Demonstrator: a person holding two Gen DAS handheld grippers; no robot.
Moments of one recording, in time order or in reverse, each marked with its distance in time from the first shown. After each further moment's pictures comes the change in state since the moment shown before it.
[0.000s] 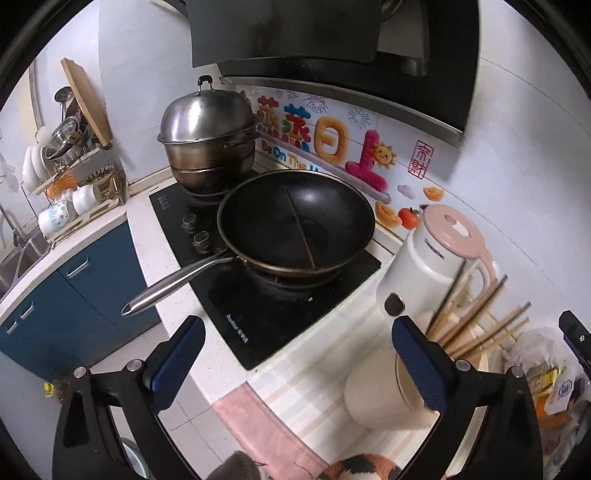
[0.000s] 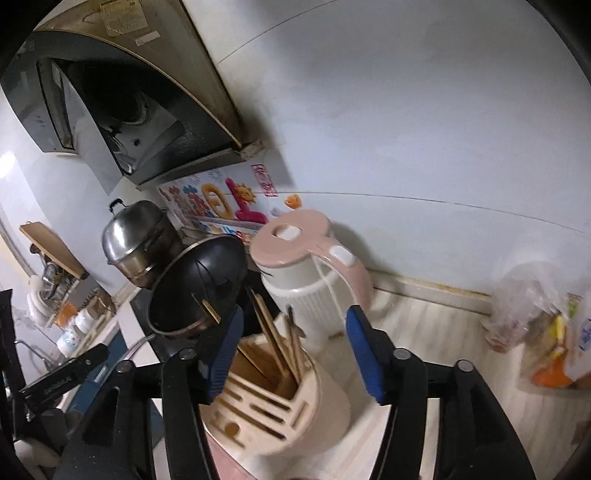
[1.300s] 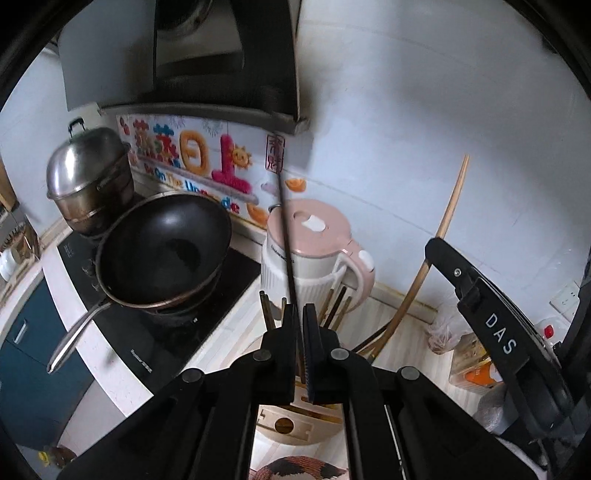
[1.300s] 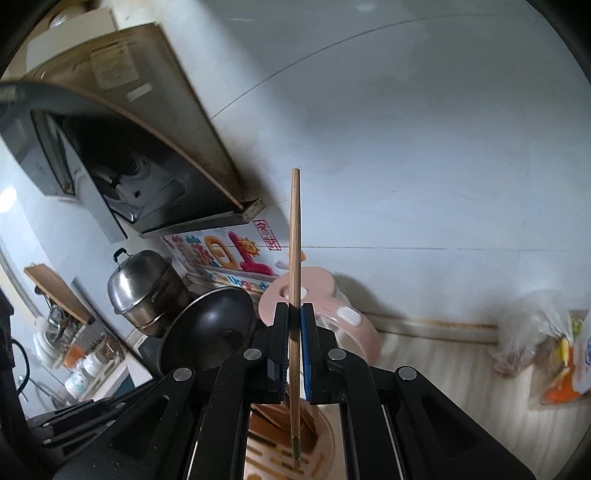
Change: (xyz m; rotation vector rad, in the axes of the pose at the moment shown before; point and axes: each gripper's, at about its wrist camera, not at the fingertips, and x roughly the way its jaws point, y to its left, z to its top) left arm 0.001 -0.132 0.037 0.219 0.057 -0.298; right arm 0.015 0.015 0.044 0.041 -0.169 0.016
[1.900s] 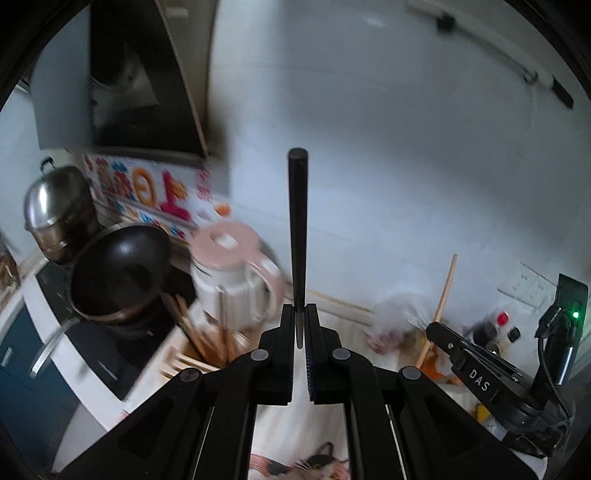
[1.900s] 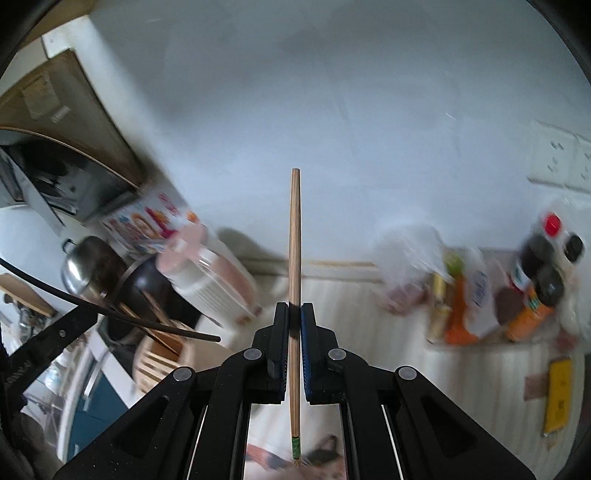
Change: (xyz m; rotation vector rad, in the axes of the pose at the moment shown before) left arm -0.071 -0.098 -0.015 0.096 -0.117 -0.102; right arm -0.098 -0.134 -0.008 0.125 0.152 -0.163
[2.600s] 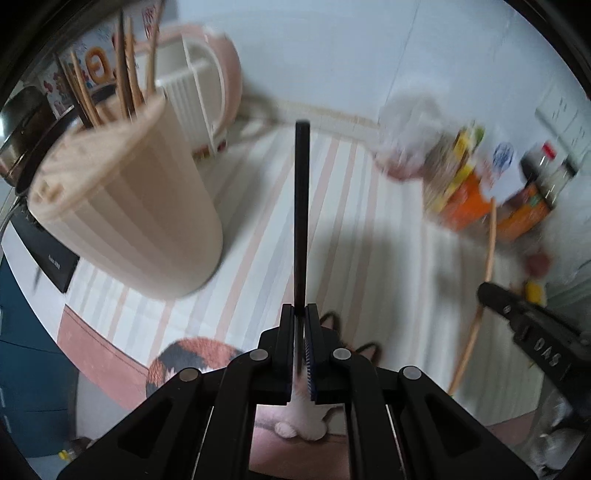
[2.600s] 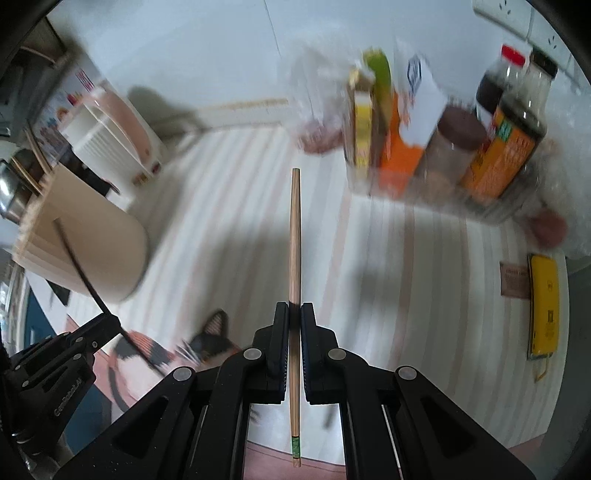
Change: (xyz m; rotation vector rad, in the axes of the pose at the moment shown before) left arm 0.121 -0.059 -0.204 0.079 0.409 0.002; right arm 0.045 -0.115 -0.159 0.007 0.336 -0.235
